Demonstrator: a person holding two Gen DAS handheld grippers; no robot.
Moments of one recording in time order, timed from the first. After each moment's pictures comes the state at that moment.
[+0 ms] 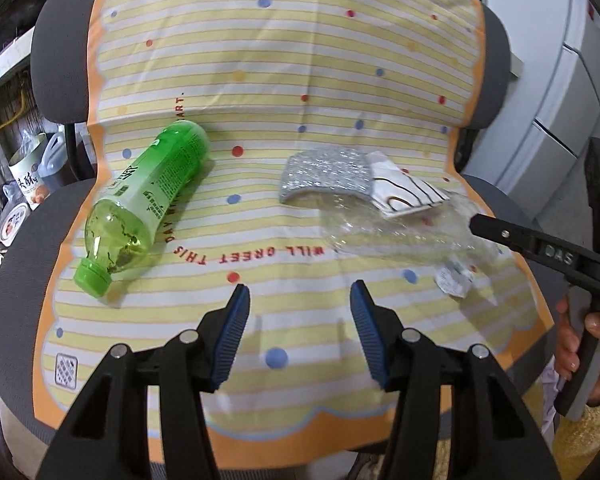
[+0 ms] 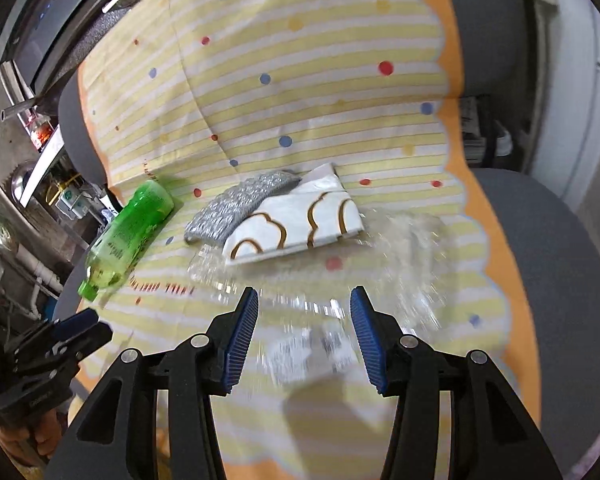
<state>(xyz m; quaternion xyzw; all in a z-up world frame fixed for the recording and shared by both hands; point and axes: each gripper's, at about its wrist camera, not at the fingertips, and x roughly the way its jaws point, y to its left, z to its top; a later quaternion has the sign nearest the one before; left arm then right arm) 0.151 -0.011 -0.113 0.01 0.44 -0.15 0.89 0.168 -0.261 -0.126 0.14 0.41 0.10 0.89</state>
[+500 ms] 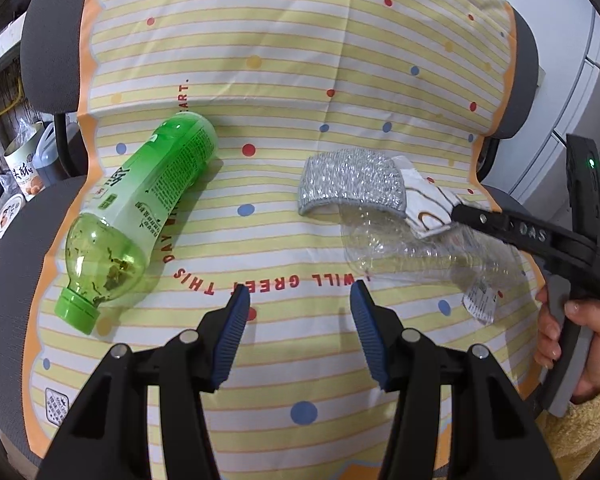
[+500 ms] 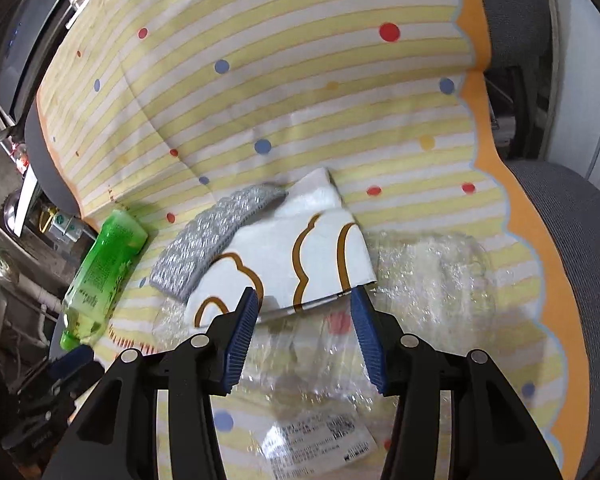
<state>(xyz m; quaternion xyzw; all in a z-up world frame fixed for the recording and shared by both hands) 0.188 -0.005 -0.130 -0.01 0.45 -0.15 0.88 0.232 -0.257 -0.152 0.18 0.41 0.09 0.89</state>
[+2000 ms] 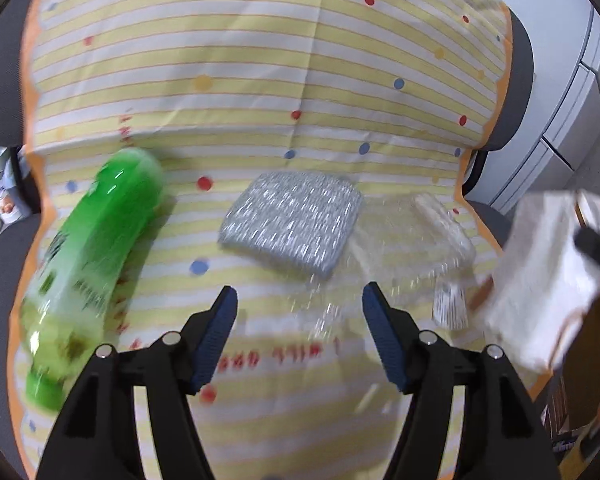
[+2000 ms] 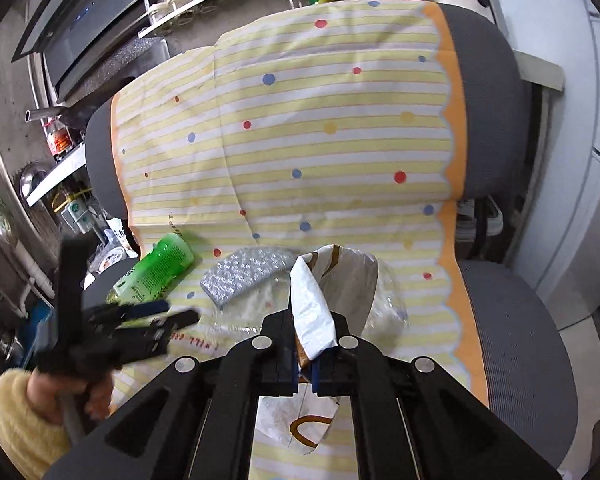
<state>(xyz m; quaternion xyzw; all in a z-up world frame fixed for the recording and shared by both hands) 0.242 -0.039 -0.124 -0.01 0.45 -0.19 0.87 0.136 -0.262 -0.059 0.10 0.32 0.08 0.94</state>
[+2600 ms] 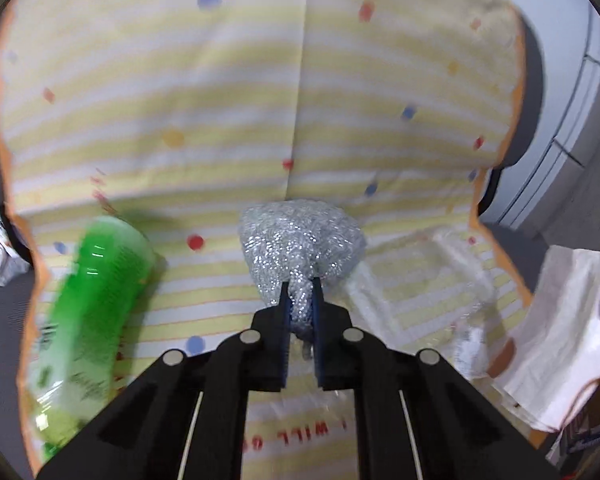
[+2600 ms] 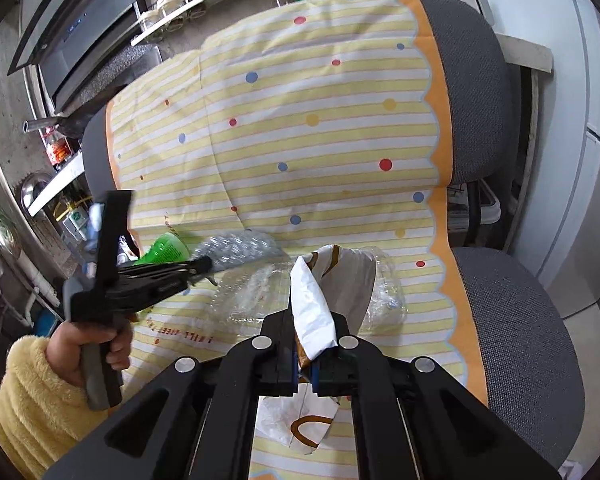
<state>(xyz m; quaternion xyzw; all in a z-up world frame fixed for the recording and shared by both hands) 0.266 -0.053 -0.108 0.02 0.42 -0.18 0.89 0.125 -0.278 -0.062 0.12 0.31 0.09 0.94</state>
